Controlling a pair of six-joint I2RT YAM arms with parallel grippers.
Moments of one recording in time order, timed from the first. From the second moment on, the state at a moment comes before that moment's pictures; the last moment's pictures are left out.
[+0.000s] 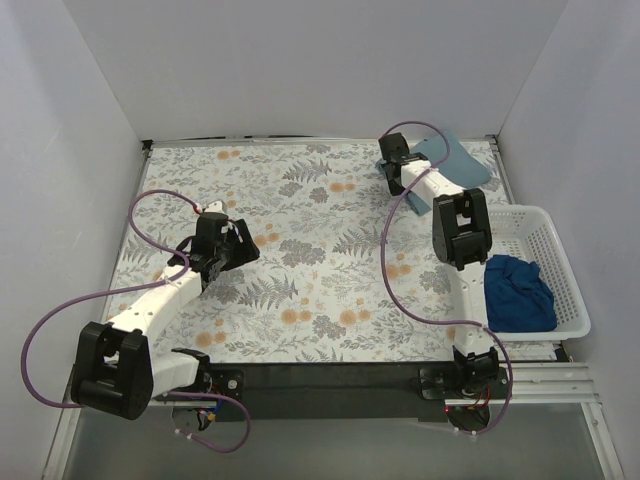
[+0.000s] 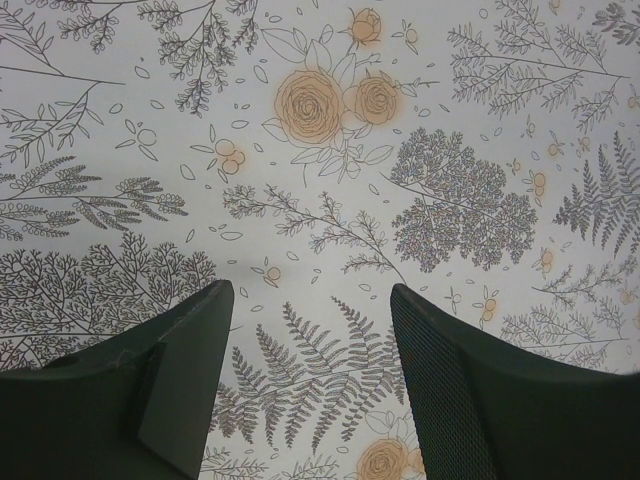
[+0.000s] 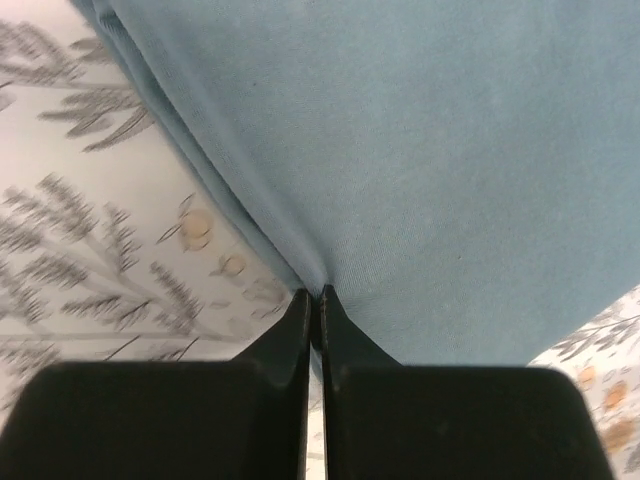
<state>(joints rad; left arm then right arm) -0.26 1.20 0.66 -0.23 -0.04 -0.55 0.31 2.37 1.94 -0.56 0.42 -0.01</state>
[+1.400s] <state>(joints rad) -0.26 1.21 0.66 -0.23 -0.03 -0.55 0.19 2.44 2.07 -0.64 0.41 0.10</state>
